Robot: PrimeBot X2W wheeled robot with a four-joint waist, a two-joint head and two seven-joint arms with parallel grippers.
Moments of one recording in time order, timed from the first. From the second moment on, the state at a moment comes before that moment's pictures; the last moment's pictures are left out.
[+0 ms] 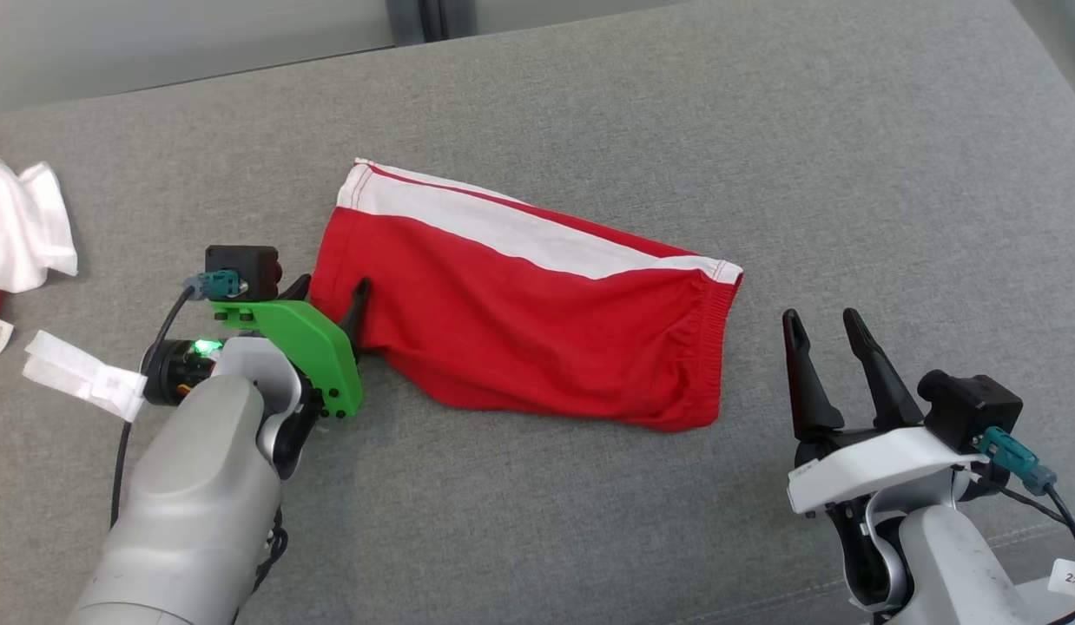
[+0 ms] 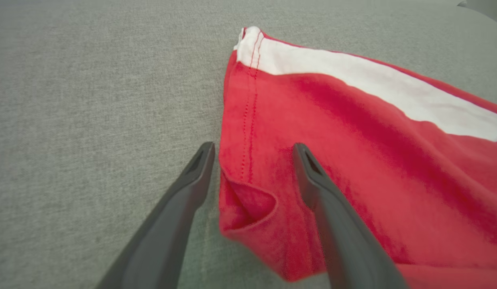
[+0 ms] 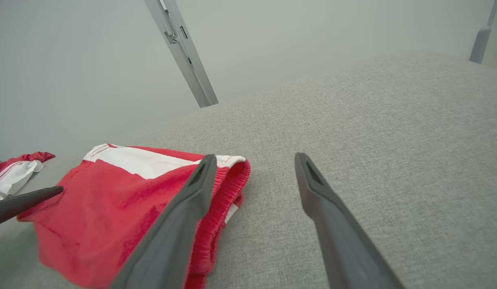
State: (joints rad) left arm -0.76 0.16 -0.49 1.00 -0.62 -0.13 -0.02; right arm -0.17 -0.05 0.07 0.22 0.34 0.13 -0.22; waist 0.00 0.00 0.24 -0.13
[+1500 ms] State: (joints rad) left arm -0.38 0.17 -0.53 0.71 -0.97 -0.02 -0.13; right arm -0.07 -0.05 -0.03 0.16 0.29 0.13 -0.17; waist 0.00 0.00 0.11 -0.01
